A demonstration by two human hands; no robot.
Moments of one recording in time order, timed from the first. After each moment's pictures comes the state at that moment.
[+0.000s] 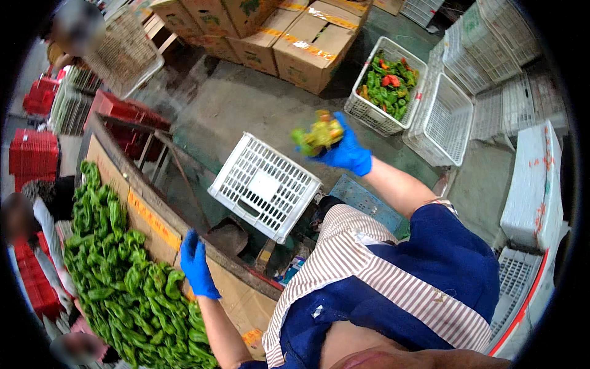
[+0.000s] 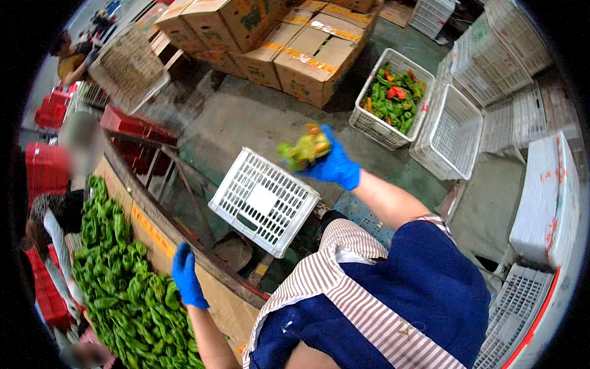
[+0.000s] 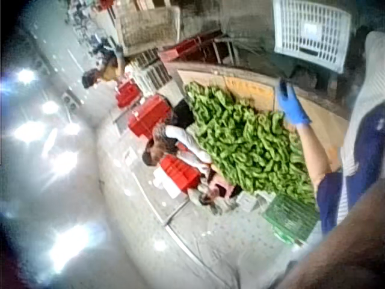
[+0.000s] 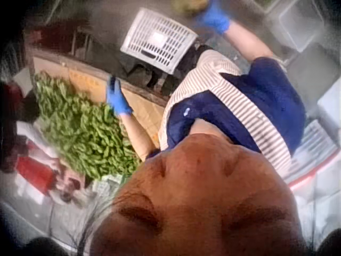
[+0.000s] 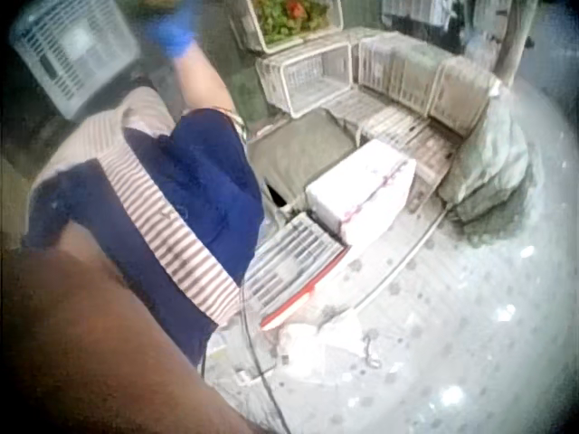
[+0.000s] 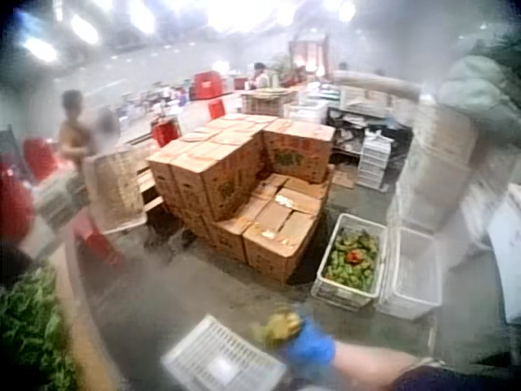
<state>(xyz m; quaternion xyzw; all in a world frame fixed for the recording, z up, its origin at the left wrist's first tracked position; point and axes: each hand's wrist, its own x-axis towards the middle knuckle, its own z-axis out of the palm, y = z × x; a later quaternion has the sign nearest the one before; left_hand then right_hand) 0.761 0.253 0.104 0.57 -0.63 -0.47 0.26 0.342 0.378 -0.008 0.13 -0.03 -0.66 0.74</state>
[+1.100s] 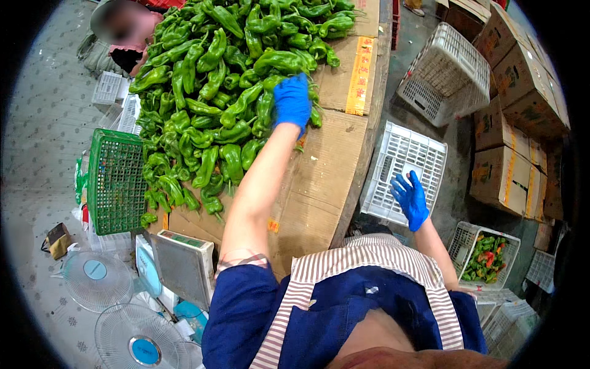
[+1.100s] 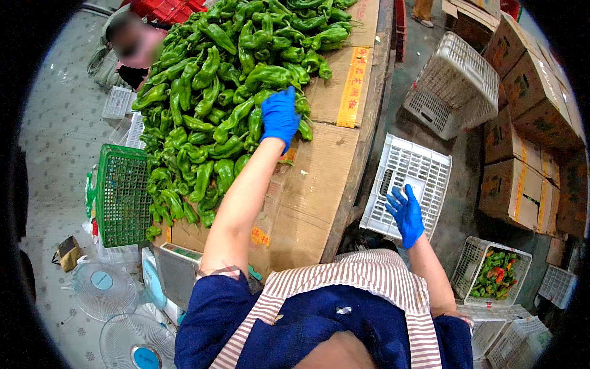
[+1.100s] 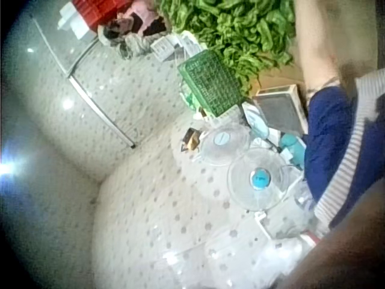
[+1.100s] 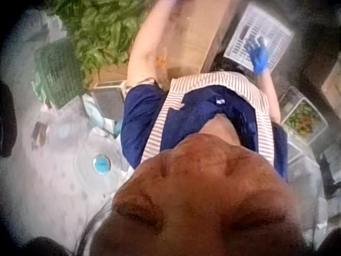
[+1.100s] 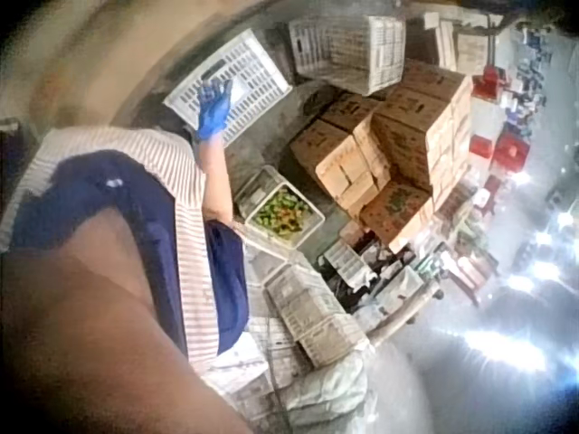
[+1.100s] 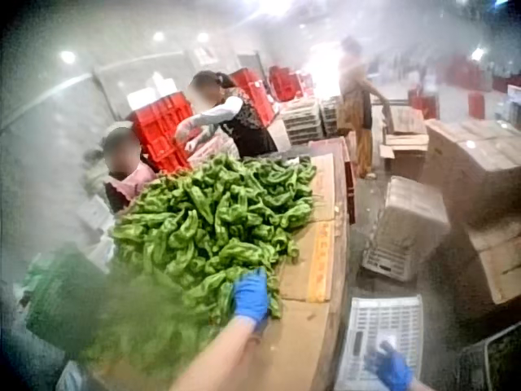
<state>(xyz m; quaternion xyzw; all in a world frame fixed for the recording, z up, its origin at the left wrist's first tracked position) 0.960 0.189 0.073 0.71 -0.67 0.20 0.07 0.590 0.306 -0.049 -0.04 0.44 -0.39 0.81</state>
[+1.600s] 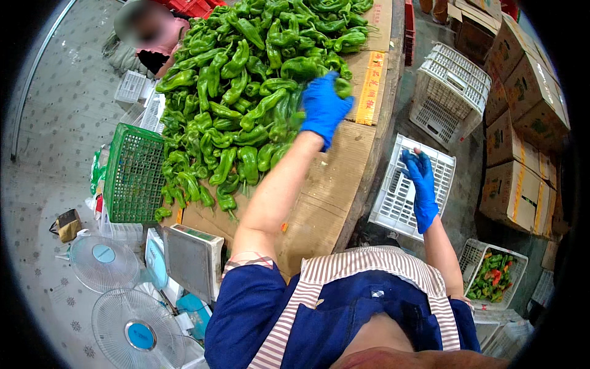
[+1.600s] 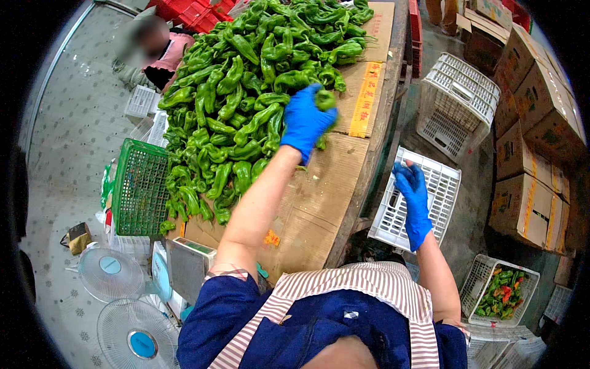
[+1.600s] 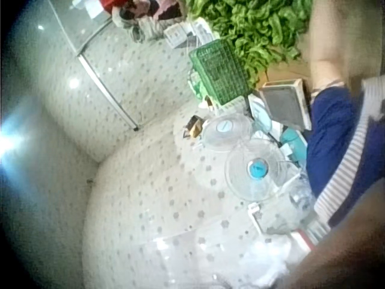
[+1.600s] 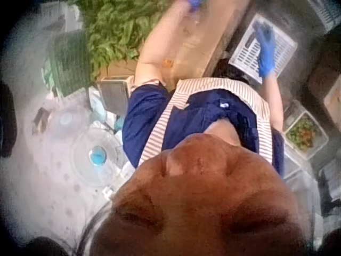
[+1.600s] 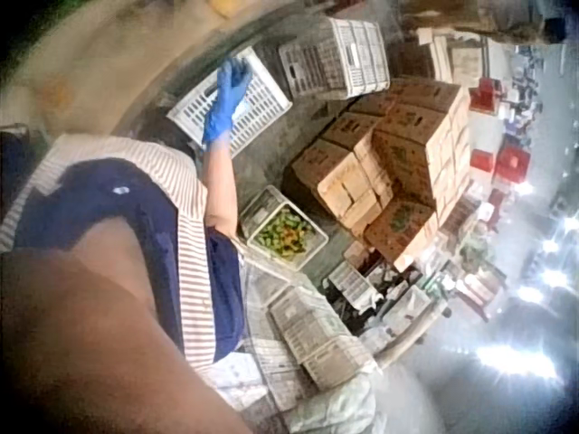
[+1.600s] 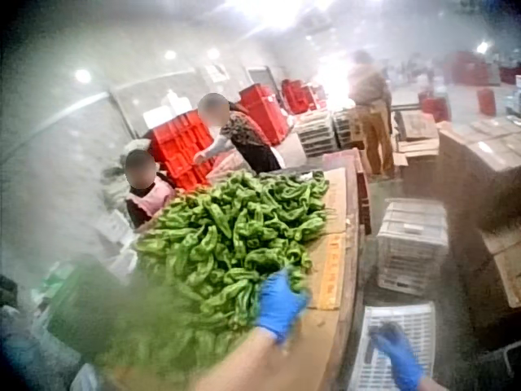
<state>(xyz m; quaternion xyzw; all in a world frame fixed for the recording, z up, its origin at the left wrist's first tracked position) 0.879 0.209 0.165 0.68 -0.64 0.04 0.34 0.616 0.276 0.055 -0.40 0.39 -0.47 0.69</state>
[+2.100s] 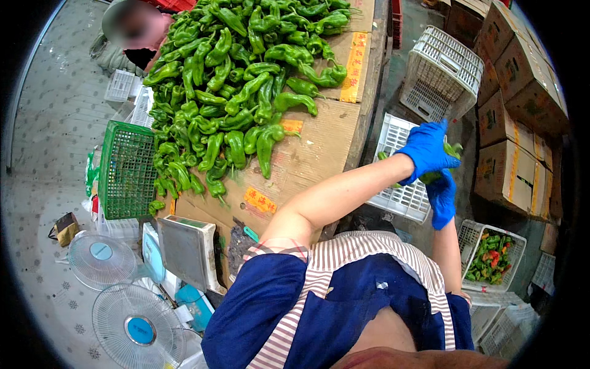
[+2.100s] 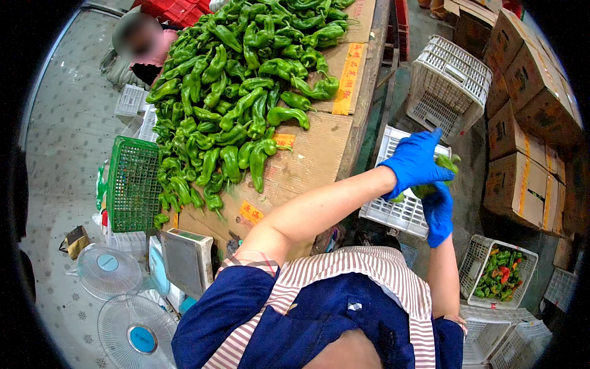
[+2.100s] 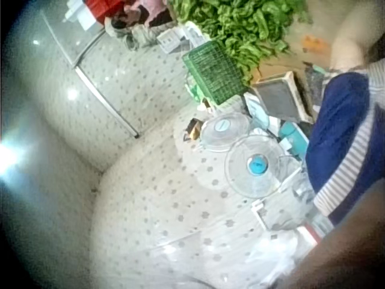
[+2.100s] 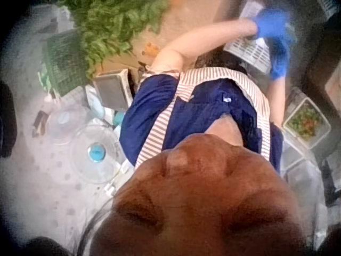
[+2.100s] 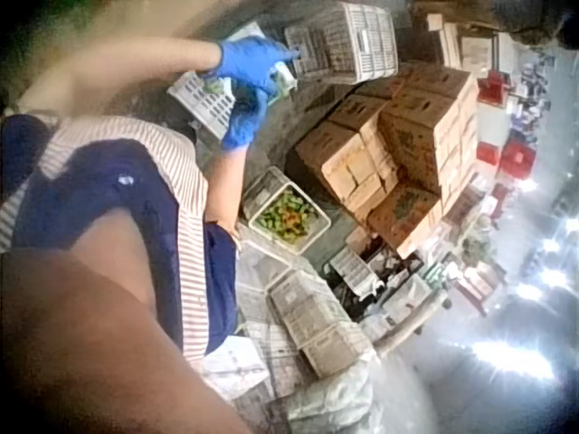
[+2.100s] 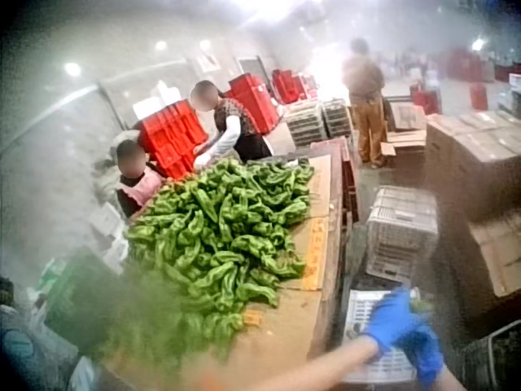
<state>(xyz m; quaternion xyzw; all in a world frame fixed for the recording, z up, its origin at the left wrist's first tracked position) 0.651 0.252 0.130 0.54 -0.74 -0.34 0.23 0.501 0.305 -0.011 -0.08 0.32 -0.53 0.78</state>
